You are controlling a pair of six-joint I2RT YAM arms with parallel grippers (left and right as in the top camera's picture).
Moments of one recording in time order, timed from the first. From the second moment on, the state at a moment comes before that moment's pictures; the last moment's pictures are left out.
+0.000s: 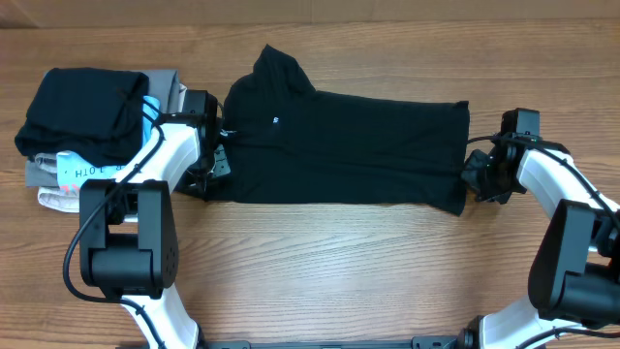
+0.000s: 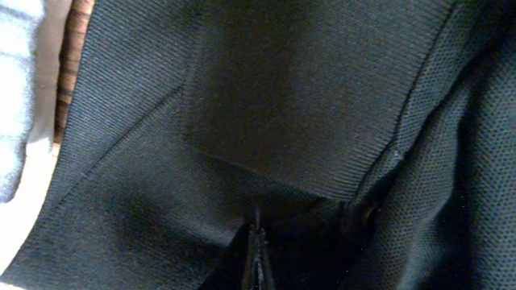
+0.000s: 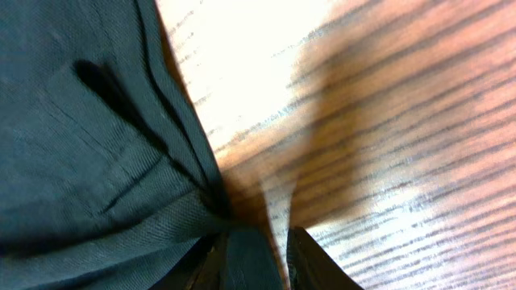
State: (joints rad) left arm -0.05 1.97 1.26 -0.80 -0.15 -0.39; right arm -0.20 1.79 1.05 -0.66 -0.12 0.38
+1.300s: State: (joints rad) left arm -0.23 2.23 1.75 -0.19 0.12 -0.27; right arm -0.18 2.10 1.61 -0.63 -0.17 0.31
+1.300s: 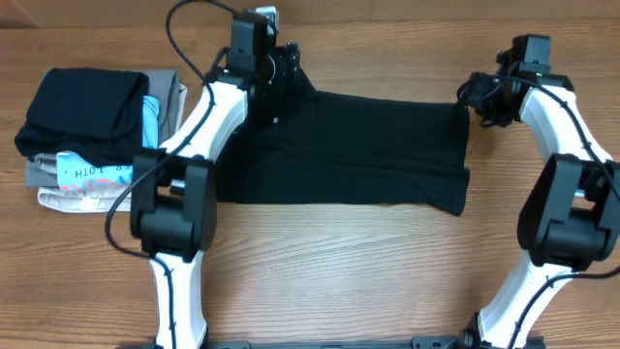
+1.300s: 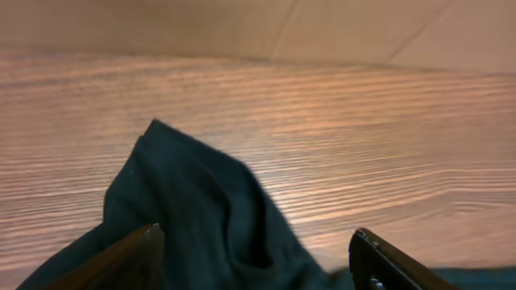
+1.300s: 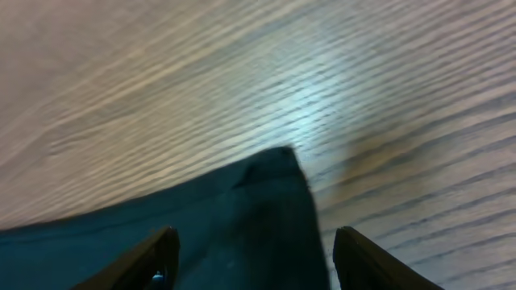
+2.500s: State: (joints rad) left arm -0.15 2.56 1.98 -0.12 0.12 -0.09; right arm -0.18 2.10 1.61 -0.64 -0.11 0.30
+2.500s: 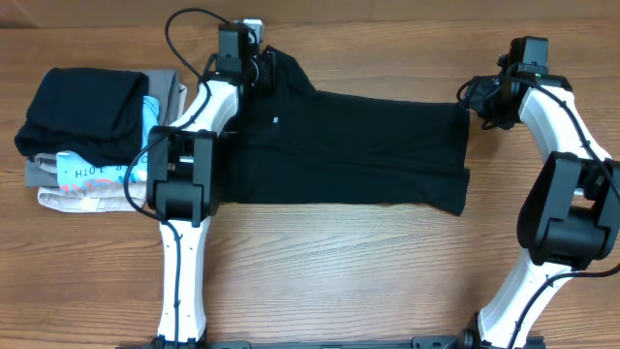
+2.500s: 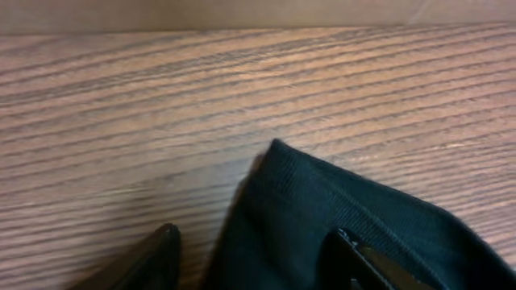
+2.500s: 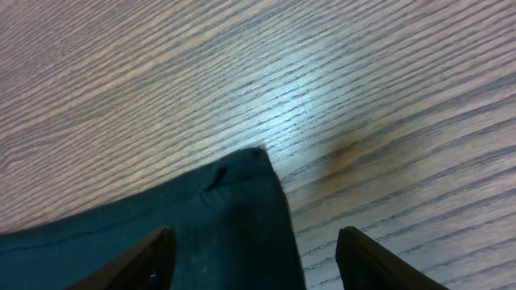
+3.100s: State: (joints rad) left arm -0.16 2.57 2.00 -0.16 0.12 -0.06; right arm -0.18 2.11 1.61 -0.62 -0.11 0.18
